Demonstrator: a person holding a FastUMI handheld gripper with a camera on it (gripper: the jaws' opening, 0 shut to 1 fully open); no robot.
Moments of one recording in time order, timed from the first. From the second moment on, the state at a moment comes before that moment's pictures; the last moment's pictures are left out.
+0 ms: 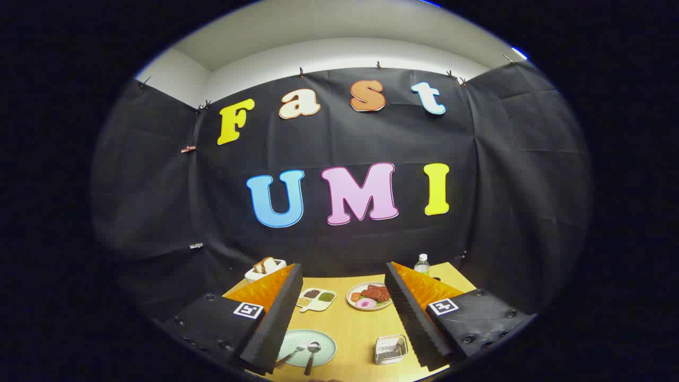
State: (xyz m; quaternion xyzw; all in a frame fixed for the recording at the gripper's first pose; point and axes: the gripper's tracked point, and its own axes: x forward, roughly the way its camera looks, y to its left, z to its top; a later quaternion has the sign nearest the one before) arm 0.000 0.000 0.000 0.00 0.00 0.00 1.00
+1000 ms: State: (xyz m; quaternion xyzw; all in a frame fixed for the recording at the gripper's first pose) arm 0.015 0.028 -0.066 -0.02 0.07 0.03 1.00
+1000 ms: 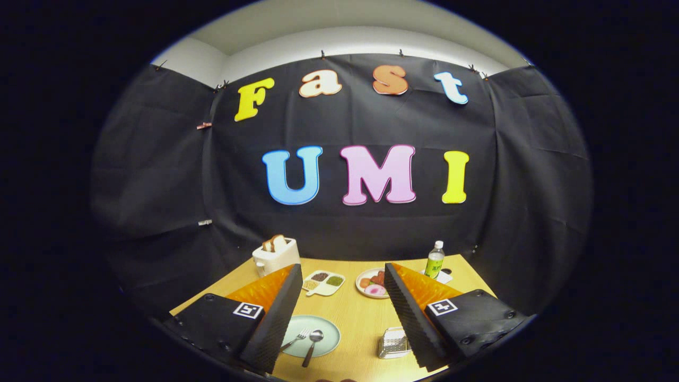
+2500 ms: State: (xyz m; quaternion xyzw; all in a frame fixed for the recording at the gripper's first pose) arm 0.040 0.076 -0.426 -0.10 0.57 0.03 0.82
